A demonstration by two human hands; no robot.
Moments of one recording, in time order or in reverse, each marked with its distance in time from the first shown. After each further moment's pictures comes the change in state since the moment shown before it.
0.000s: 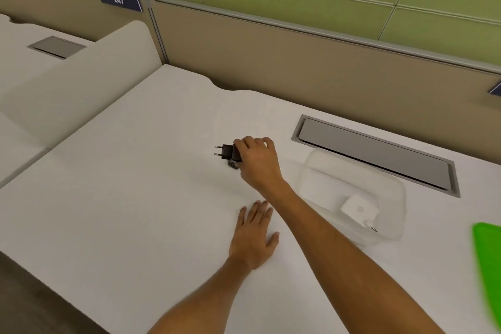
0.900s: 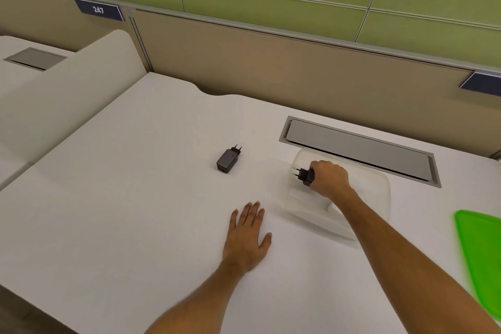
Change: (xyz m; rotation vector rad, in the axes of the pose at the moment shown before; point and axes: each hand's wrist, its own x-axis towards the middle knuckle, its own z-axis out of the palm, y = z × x) left_hand -0.003 0.003 -0.007 -0.035 -0.020 0.049; right_hand -0.078 0.152 -0.029 -0.175 -0.485 0.498
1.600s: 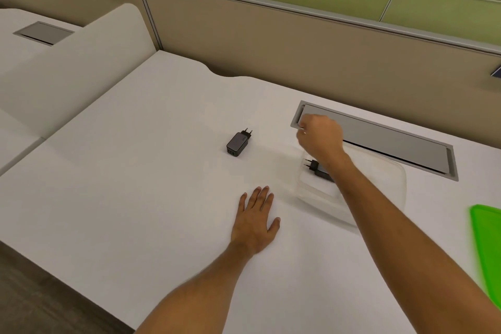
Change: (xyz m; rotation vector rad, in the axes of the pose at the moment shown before) left_hand 0.003 -0.001 0.002 -0.003 -0.023 -0.002; right_hand 0.020 -0.061 -0.054 0.164 0.374 -0.099
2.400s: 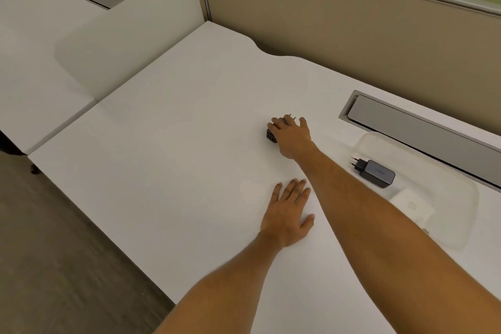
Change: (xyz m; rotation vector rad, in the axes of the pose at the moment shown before) left_hand 0.001 0.000 0.001 -0.036 0.014 -0.006; right_hand 0.018 -0.116 0.104 -0.308 -0.493 -0.485
